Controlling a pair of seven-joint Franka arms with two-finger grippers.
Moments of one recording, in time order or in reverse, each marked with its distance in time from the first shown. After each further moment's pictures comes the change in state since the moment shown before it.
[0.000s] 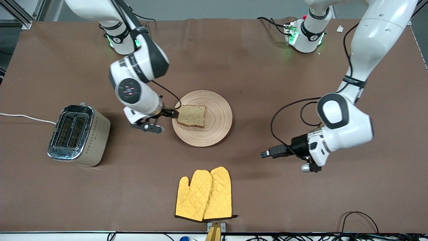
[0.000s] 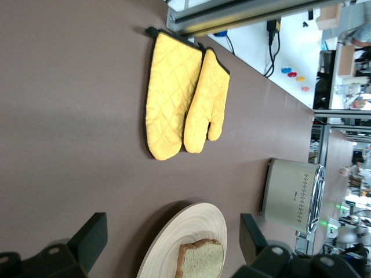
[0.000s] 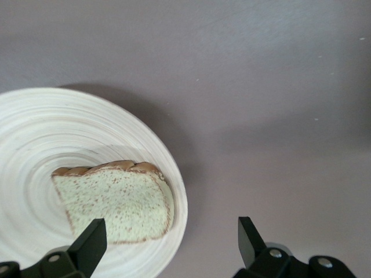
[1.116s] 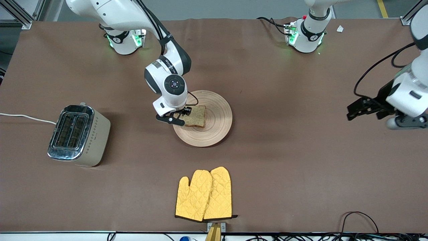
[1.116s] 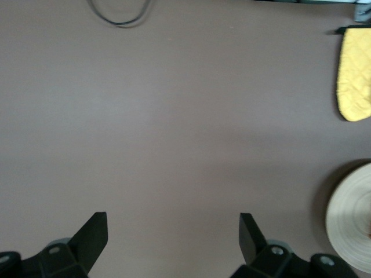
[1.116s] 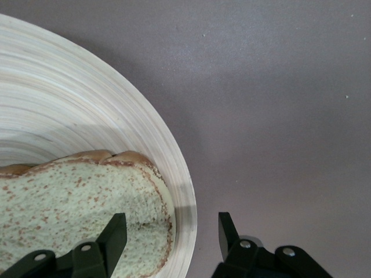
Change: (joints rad) left arm -0.019 -0.447 0.209 0.147 0.755 -0.673 -0.262; right arm 0.120 0.080 -0.014 -0.100 -0.152 0.126 0.189
